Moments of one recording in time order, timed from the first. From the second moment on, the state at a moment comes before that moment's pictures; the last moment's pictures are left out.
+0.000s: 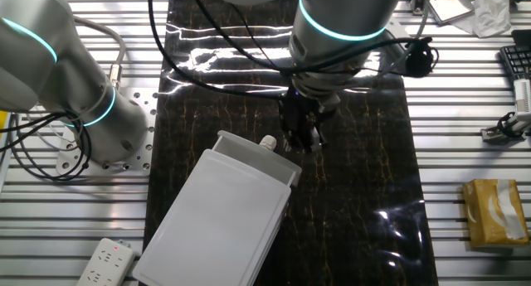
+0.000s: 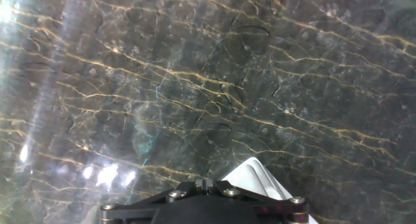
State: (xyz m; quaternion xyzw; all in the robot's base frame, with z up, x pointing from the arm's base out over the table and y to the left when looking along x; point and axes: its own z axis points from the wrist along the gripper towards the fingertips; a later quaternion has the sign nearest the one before) arm 0.407 -0.106 0.178 0.18 -0.98 0.06 0.08
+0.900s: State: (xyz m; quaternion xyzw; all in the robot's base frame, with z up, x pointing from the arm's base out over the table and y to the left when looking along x) arm 0.407 -0.105 0.178 0.09 -0.99 0.06 0.09
